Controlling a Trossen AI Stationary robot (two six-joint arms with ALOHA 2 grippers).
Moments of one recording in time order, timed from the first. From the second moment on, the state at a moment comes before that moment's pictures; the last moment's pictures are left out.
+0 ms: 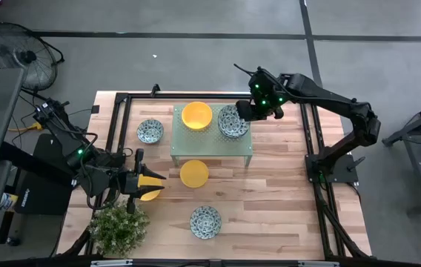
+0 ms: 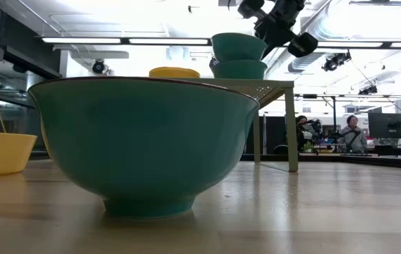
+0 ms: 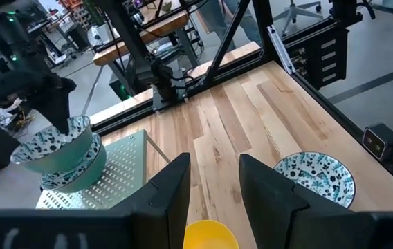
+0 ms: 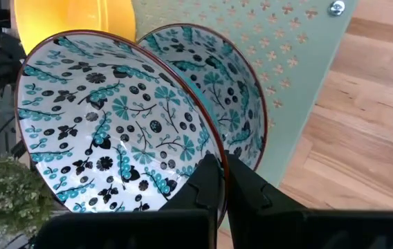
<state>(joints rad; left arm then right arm) -0.79 0.98 1.05 -0.45 -0.74 0.10 -0.46 1.52 1.55 -1.09 -0.26 0.95</state>
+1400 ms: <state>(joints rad) -0.79 0.98 1.05 -0.45 -0.73 0.10 -0.45 1.55 1.55 -1.14 -0.21 0.96</state>
